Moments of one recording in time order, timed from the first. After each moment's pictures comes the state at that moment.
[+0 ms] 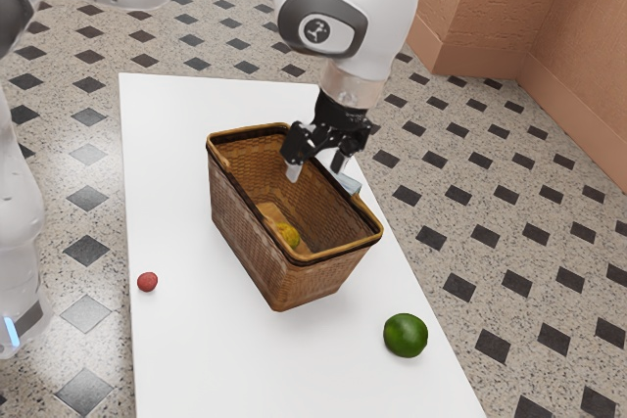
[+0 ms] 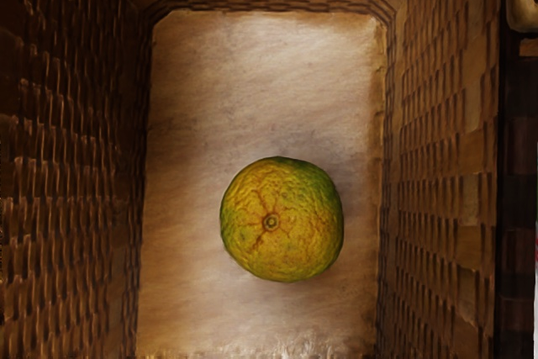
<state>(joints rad) 0.34 -0.17 -0.50 -1.82 -0.08 1.56 -2.08</state>
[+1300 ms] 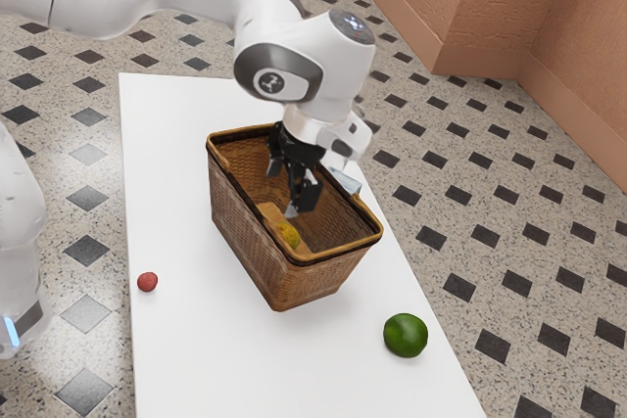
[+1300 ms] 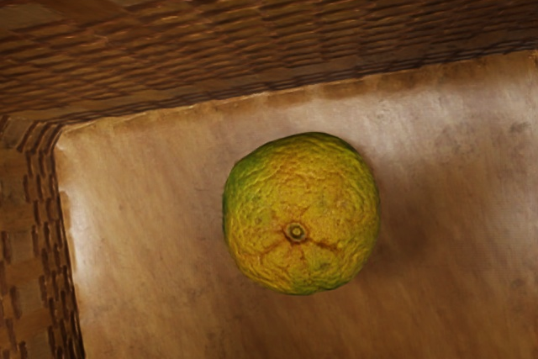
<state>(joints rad) 0.37 -0.35 -0.56 -2.12 -0.05 1.73 -0.30</state>
